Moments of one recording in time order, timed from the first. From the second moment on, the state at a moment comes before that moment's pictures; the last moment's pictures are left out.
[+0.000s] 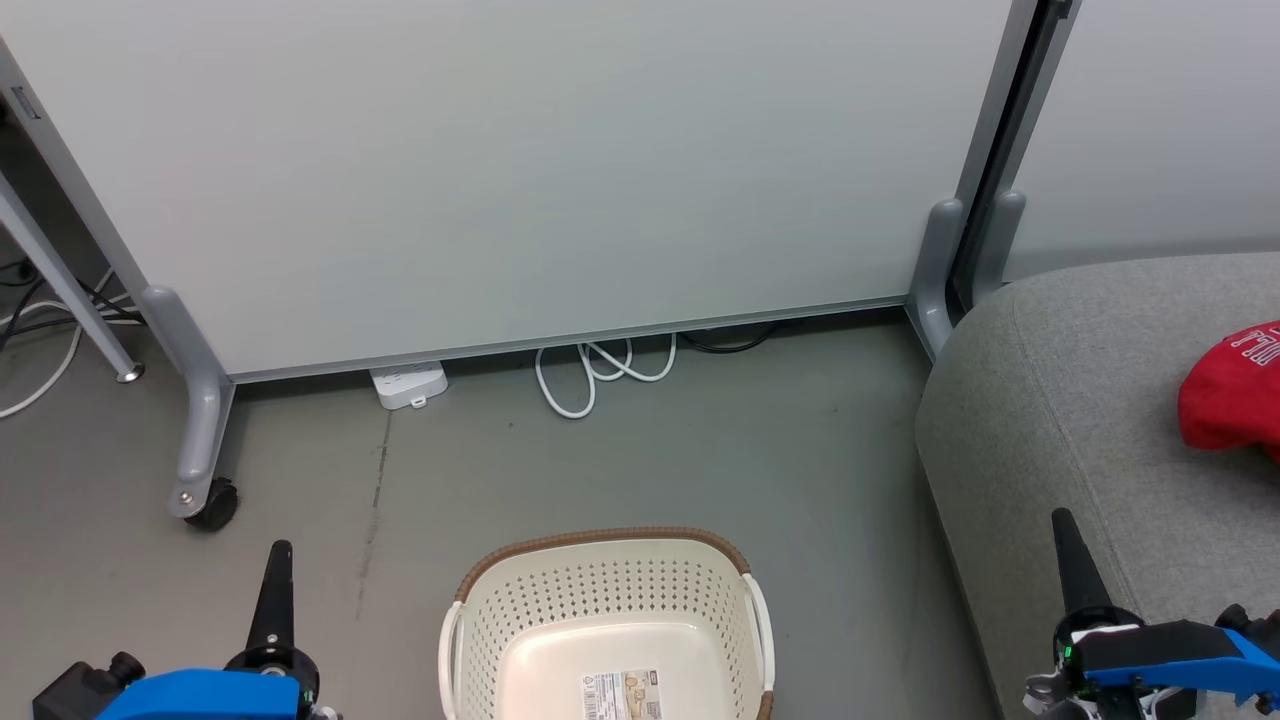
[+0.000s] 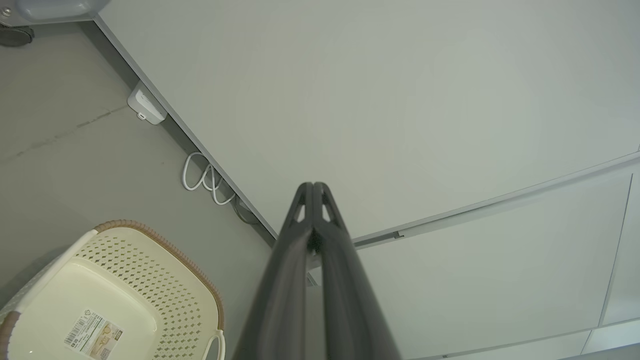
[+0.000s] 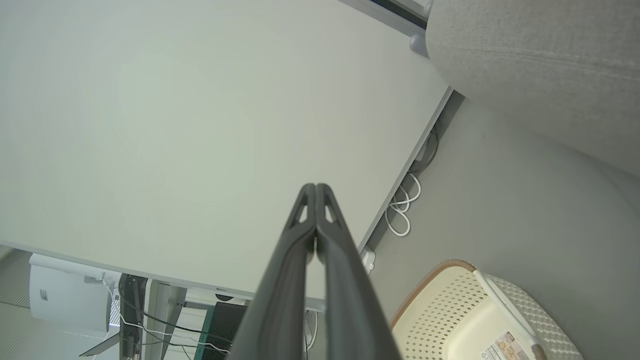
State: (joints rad) left arm -0.08 0.05 0.05 0.27 -1.20 -0.11 0.01; right arm -0.06 -0.05 -0.09 0.26 1.17 0.13 0.00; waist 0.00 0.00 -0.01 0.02
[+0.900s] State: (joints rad) left arm -0.09 0.05 0.09 0.26 -1.43 -0.12 0.07; right arm -0.08 -0.05 -0.10 0.25 1.41 0.13 0.07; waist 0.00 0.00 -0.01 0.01
